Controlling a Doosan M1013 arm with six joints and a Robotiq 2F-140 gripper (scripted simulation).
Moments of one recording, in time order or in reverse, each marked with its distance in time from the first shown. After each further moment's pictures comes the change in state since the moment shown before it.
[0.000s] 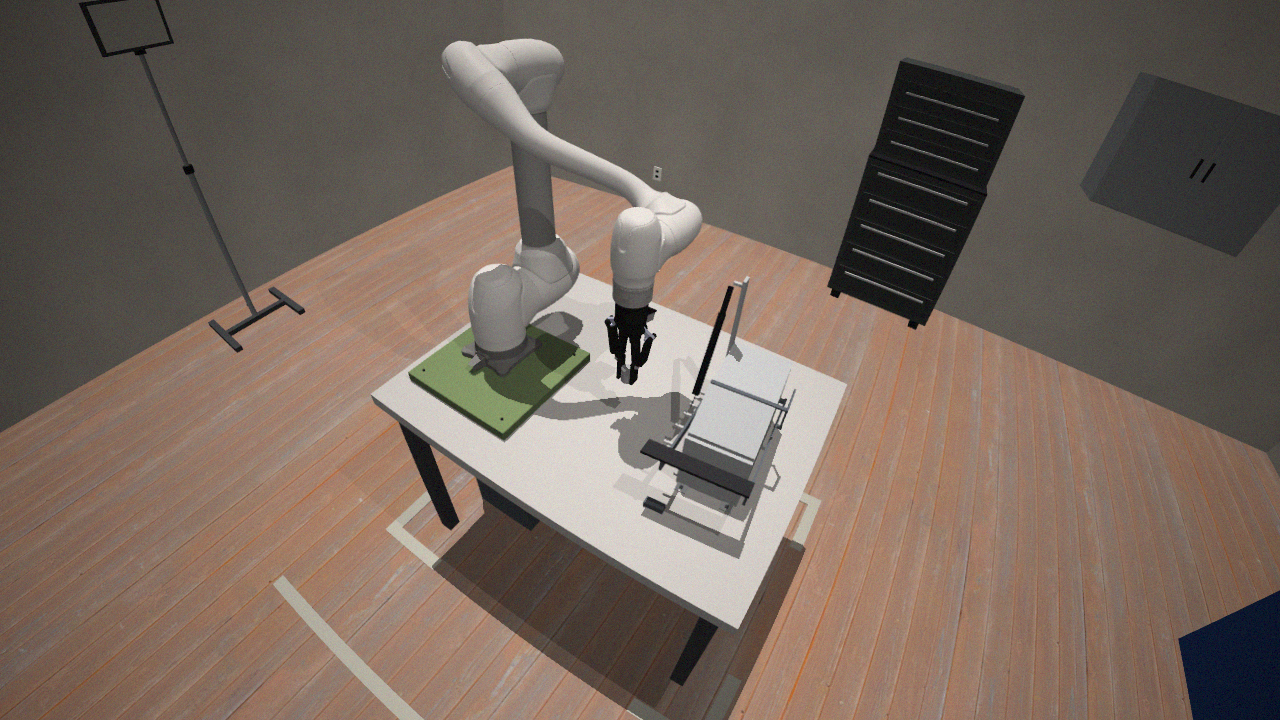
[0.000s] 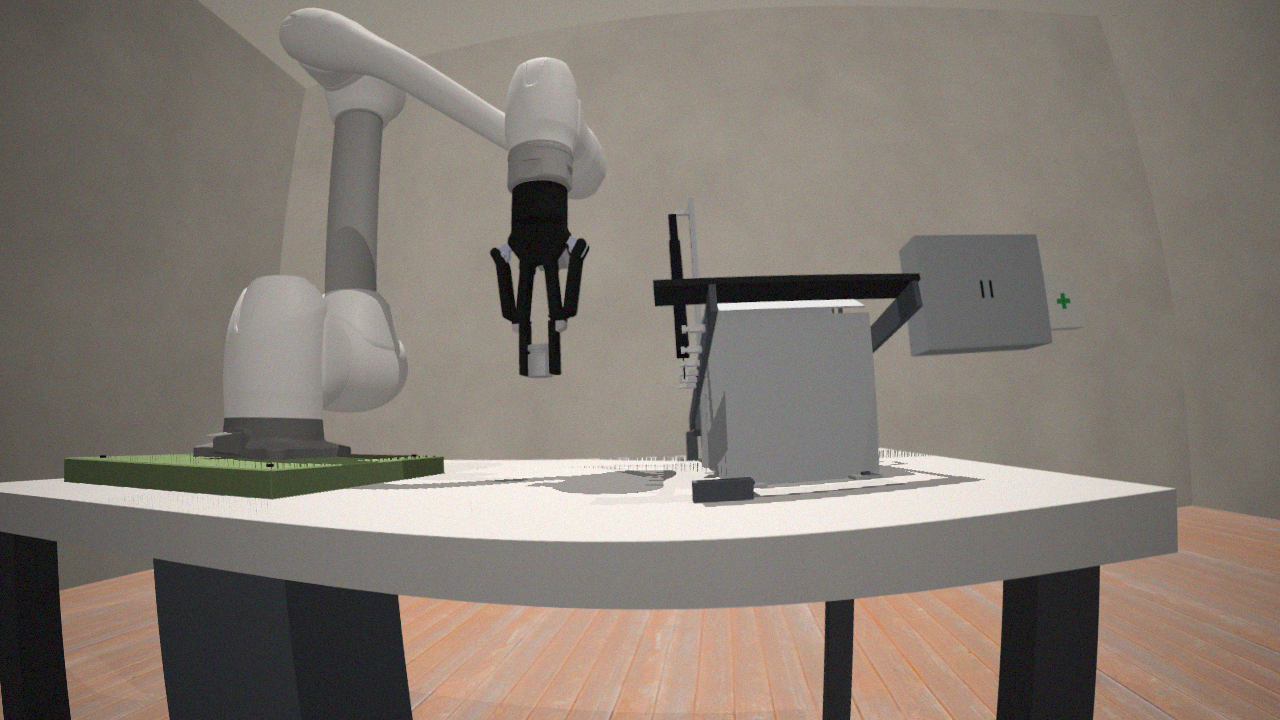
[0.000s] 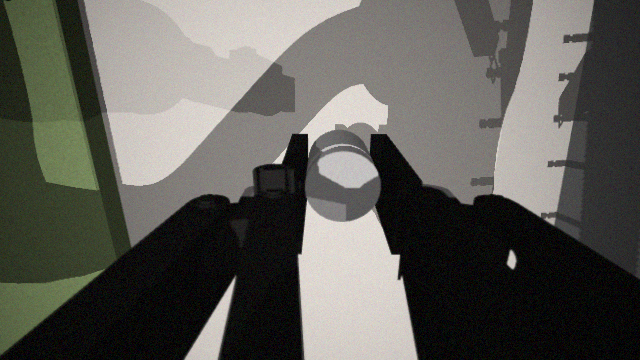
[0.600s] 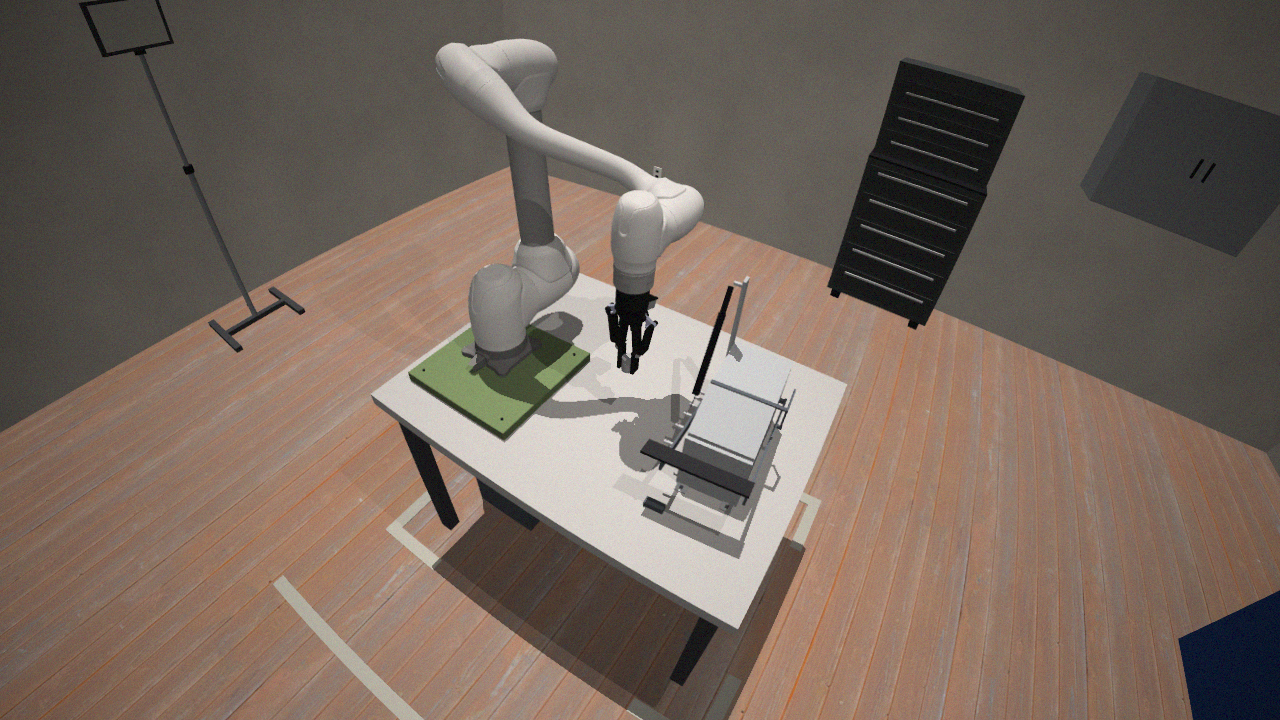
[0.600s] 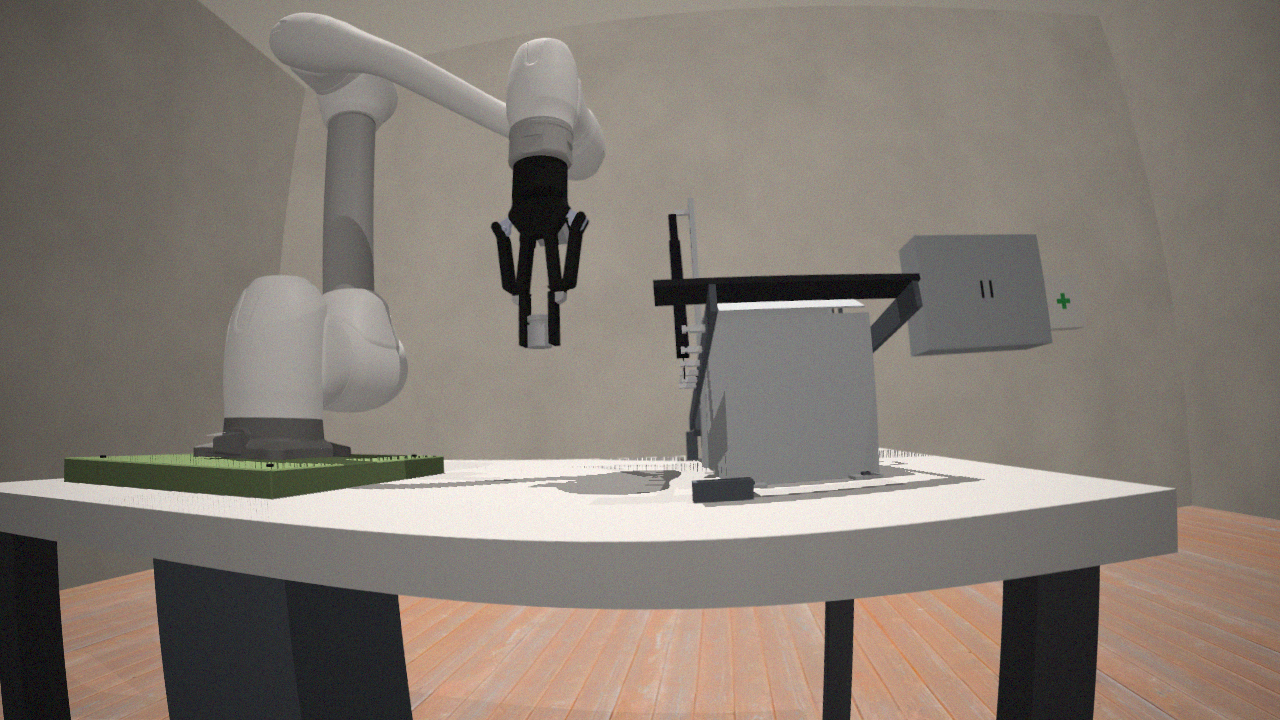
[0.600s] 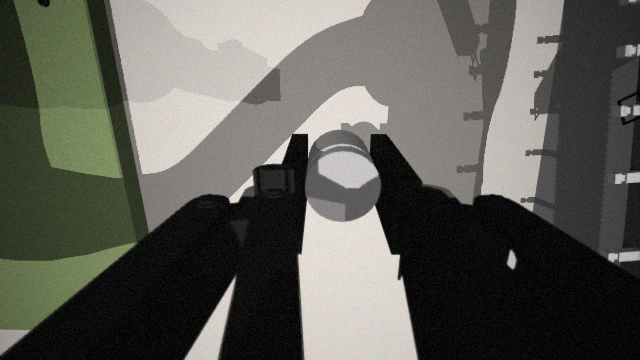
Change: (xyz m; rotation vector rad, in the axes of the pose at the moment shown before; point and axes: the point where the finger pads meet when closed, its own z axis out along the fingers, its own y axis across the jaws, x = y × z) arm 0.000 0.000 -0.037 0.000 0.000 0.000
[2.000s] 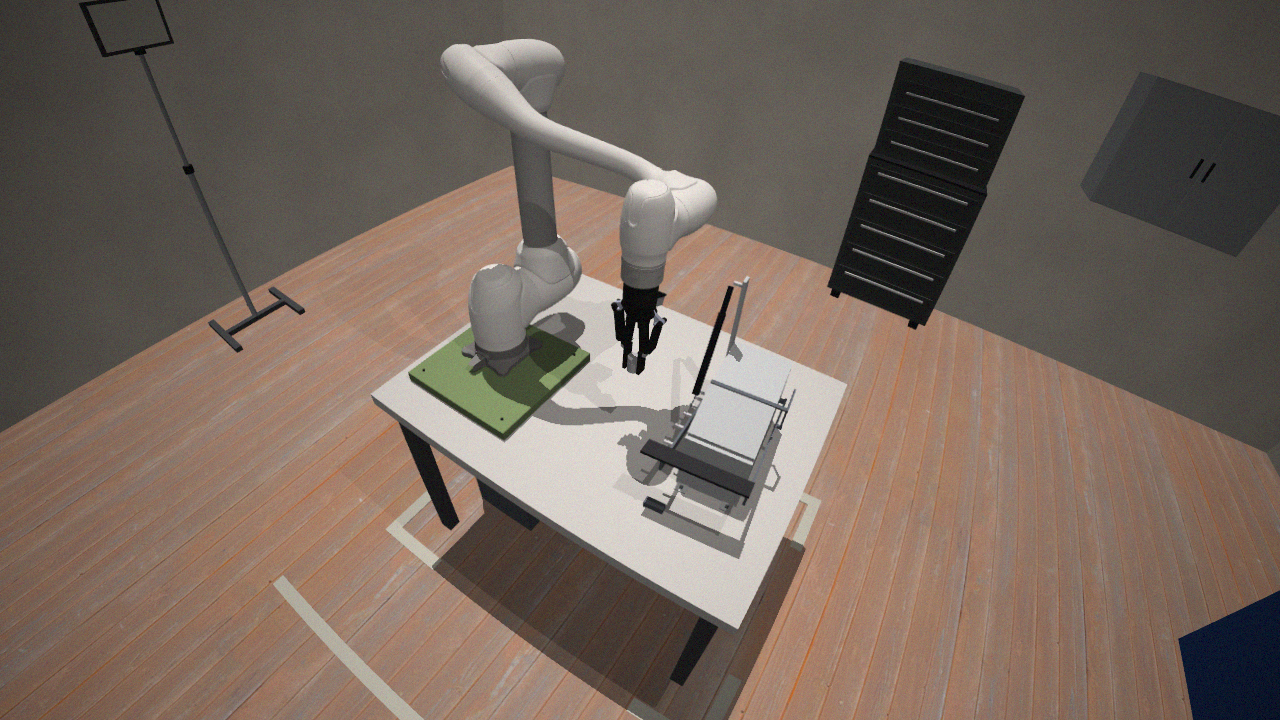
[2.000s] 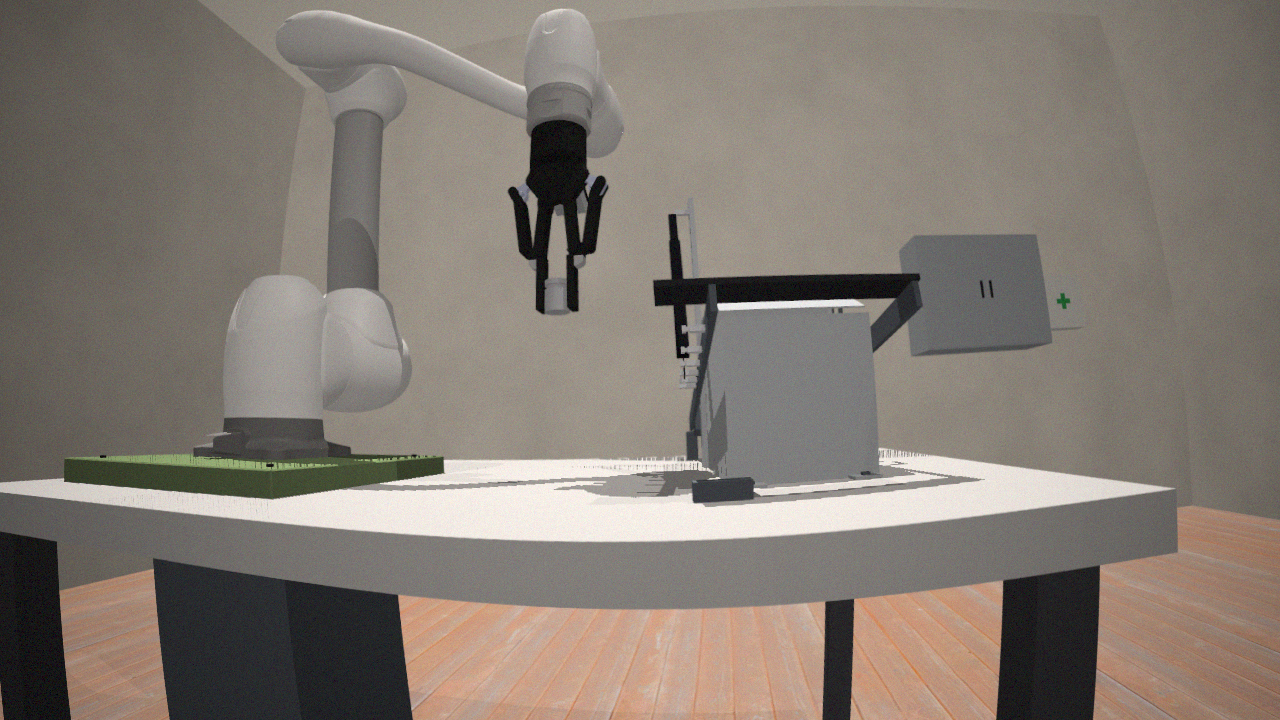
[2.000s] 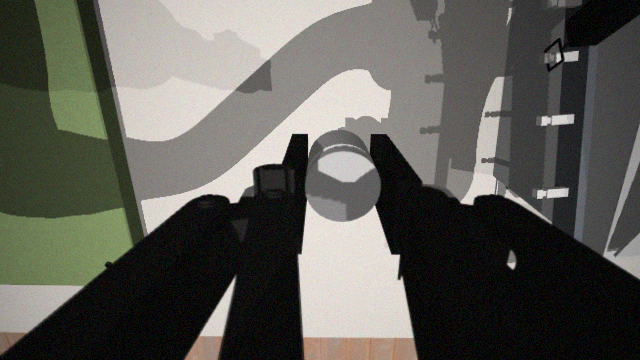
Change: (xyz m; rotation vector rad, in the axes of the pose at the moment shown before) arm -0.026 0.032 -0.037 0.000 -0.025 0.000
